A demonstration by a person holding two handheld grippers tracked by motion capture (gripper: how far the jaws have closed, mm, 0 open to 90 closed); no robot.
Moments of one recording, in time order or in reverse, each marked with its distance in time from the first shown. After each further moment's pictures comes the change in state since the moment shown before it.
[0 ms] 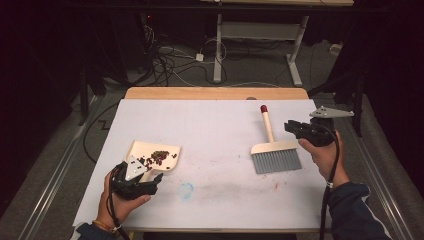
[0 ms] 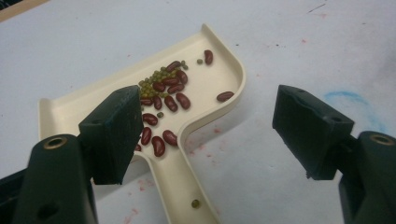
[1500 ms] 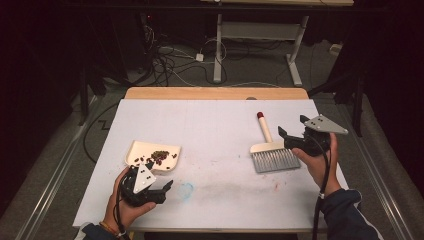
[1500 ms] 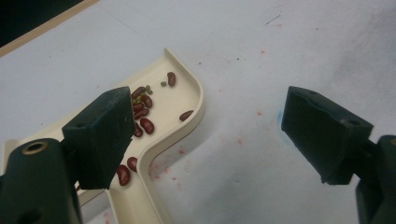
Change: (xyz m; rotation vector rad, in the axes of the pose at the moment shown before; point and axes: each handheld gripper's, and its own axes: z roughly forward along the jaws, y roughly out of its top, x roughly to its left) left arm -0.023 -0.004 0.006 -0.074 -0.039 0.104; right arm 0.034 -0.012 -0.005 -0.177 -0.216 -0.104
